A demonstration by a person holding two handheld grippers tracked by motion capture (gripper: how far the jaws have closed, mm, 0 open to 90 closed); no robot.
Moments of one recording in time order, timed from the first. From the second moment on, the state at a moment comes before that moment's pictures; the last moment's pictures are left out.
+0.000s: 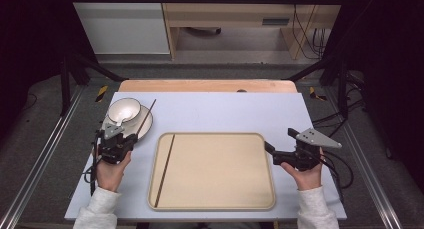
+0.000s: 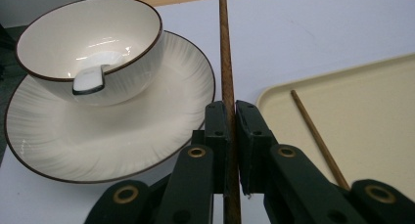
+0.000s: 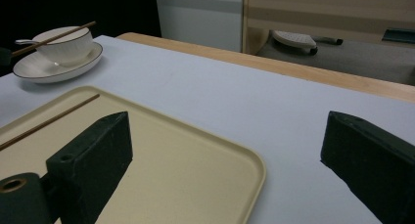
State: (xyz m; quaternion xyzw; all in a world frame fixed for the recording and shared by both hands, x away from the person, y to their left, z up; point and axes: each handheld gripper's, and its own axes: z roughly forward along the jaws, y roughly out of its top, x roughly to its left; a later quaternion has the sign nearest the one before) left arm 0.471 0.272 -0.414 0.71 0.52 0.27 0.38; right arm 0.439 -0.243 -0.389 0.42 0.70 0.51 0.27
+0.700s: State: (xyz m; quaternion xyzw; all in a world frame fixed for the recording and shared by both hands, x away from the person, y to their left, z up) left arm 0.435 0.228 -0.410 0.70 0.53 0.28 0.39; right arm 0.438 -0.242 -0.389 0.42 0.70 0.51 0.27
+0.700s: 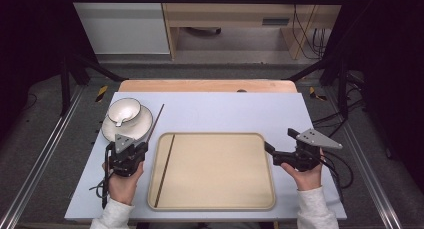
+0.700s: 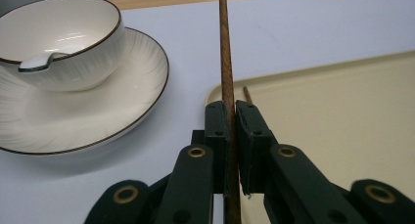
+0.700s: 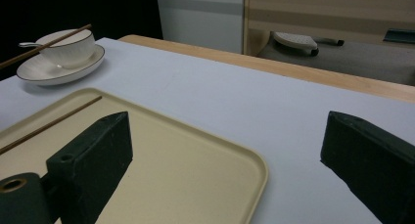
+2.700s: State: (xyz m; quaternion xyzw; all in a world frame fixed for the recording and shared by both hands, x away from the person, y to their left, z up) left arm 0.387 0.160 -0.481 0.68 0.57 0.24 0.39; right arm 0.440 -0.236 -0.393 0.42 0.71 0.51 0.25
